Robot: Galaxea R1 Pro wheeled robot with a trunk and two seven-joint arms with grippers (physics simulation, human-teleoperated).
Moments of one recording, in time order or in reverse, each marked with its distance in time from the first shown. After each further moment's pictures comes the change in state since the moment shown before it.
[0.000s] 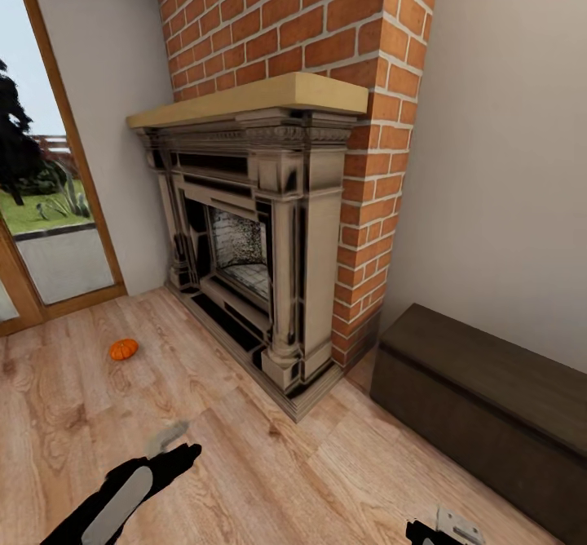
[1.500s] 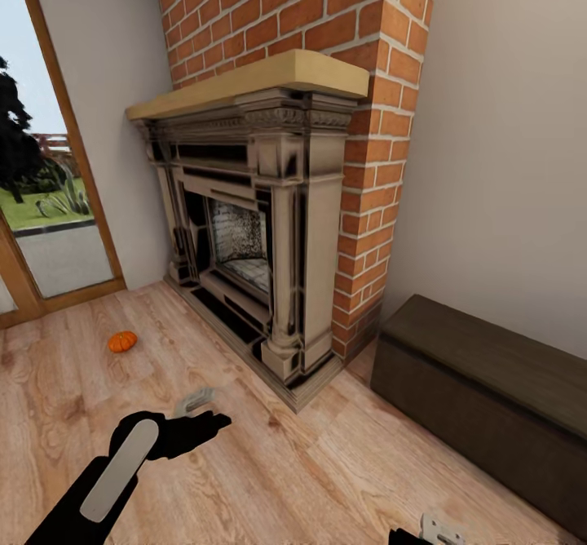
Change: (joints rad) left arm -0.002 -0.085 0.174 -0.363 0.029 0.469 0.117; right arm 0.000 0.029 0.016 0.070 0.011 -0.041 0.158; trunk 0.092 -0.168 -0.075
